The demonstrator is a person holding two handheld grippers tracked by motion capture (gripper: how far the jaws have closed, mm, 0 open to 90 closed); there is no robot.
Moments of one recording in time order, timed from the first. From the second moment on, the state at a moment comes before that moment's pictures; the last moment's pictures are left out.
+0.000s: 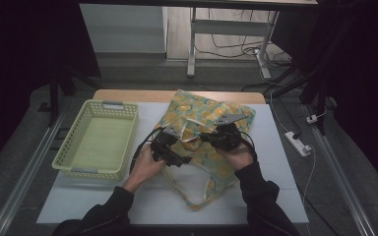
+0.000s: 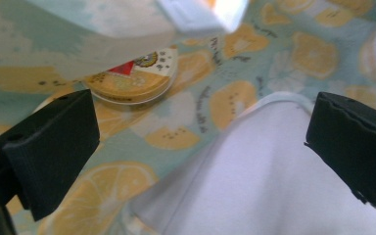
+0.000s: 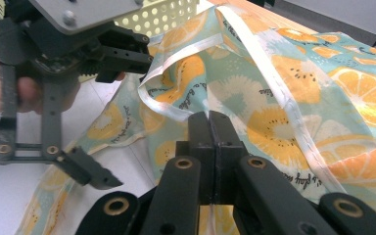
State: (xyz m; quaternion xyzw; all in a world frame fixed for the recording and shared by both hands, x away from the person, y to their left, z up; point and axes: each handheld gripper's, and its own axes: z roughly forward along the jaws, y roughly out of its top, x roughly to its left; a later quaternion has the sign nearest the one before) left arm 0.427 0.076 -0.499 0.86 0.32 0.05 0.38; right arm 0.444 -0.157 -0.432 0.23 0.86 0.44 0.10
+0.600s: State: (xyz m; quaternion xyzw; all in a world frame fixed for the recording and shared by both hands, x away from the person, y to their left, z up) left arm 0.438 0.063 -0.535 0.91 0.29 0.07 0.29; right arm 0.445 -0.156 -0.433 0.23 0.86 0.44 0.10
